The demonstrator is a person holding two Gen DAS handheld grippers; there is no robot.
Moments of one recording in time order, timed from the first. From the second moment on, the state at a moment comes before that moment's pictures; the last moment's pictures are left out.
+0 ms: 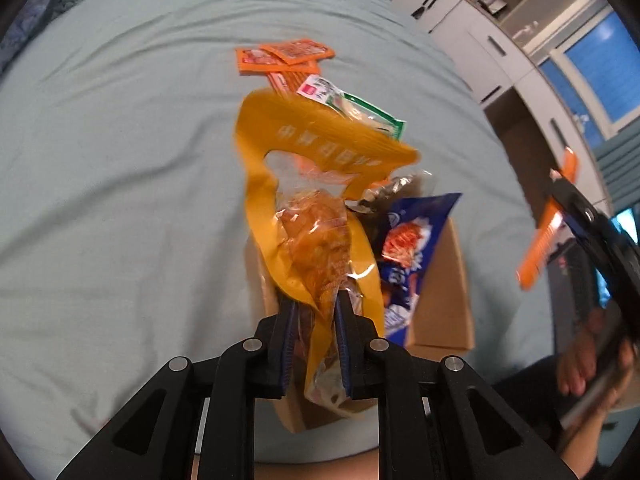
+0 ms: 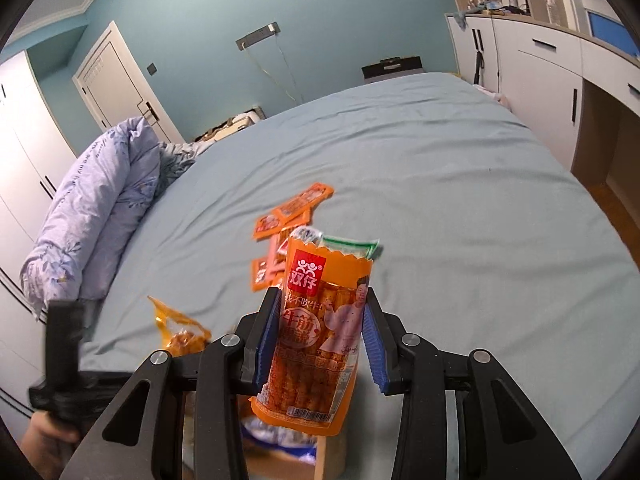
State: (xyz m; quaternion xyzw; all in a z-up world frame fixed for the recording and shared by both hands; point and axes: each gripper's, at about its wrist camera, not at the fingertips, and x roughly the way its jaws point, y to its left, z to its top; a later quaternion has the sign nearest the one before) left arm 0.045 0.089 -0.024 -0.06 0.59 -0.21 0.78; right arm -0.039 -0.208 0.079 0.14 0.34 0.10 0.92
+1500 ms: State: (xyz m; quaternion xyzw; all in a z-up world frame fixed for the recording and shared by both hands) left arm 0.057 0.093 -0.002 0.00 0.48 -0.11 0.87; right arm 0.026 -0.217 0.051 0.15 0.43 -0.03 0.89
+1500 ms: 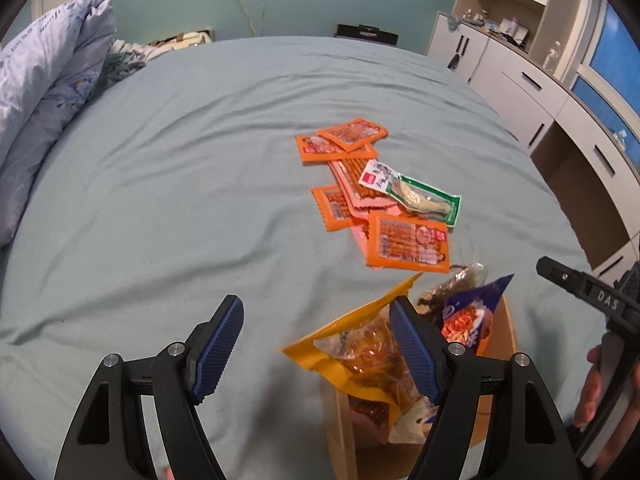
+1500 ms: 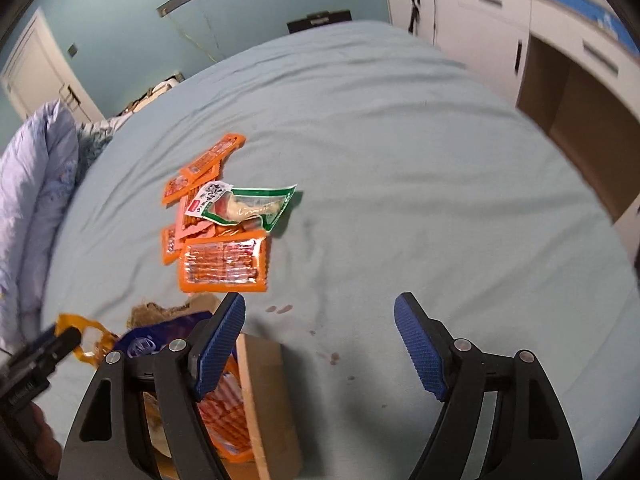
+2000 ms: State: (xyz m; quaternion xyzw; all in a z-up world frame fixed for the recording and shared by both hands) left arm 0.117 0.119 0.018 -0.07 0.41 -0.07 0.91; right arm 0.068 -0.217 0.054 0.09 0.42 -0.05 0.90
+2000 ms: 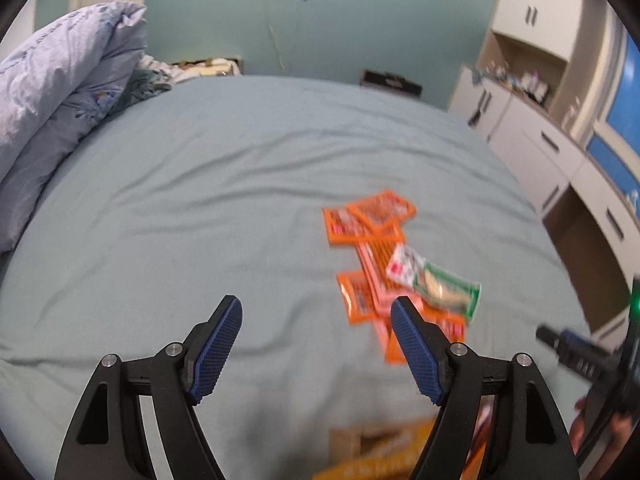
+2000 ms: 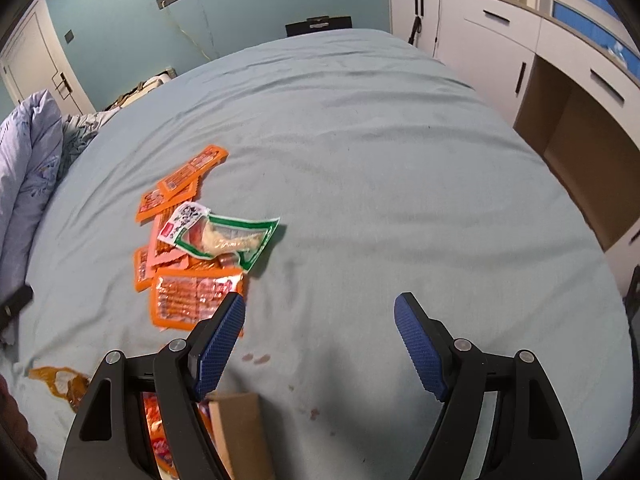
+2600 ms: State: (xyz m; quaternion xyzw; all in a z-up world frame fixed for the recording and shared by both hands) left arm 0.159 0.136 0.011 -0.05 0.44 -0.04 0.89; right arm 0.140 -0.209 0.027 0.05 0.44 -0.02 0.90
